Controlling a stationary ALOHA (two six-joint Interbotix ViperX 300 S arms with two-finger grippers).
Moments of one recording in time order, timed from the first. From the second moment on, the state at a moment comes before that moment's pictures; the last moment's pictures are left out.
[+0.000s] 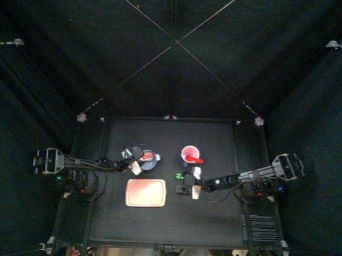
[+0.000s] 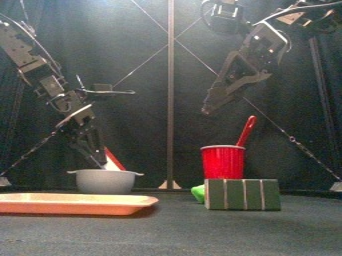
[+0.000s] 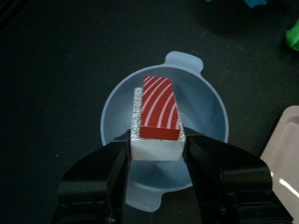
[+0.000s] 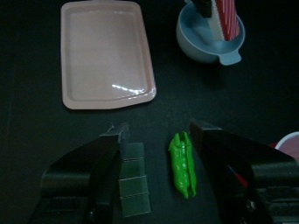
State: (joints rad) left arm 0.20 -0.23 1.00 1.36 0.33 -1.60; right arm 0.16 -0.22 0.74 -1.10 0.31 1.16
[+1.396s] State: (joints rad) left arm 0.26 -0.18 0.98 1.28 0.19 -1.60; right arm 0.17 -0.22 0.74 -1.10 0.31 1.16
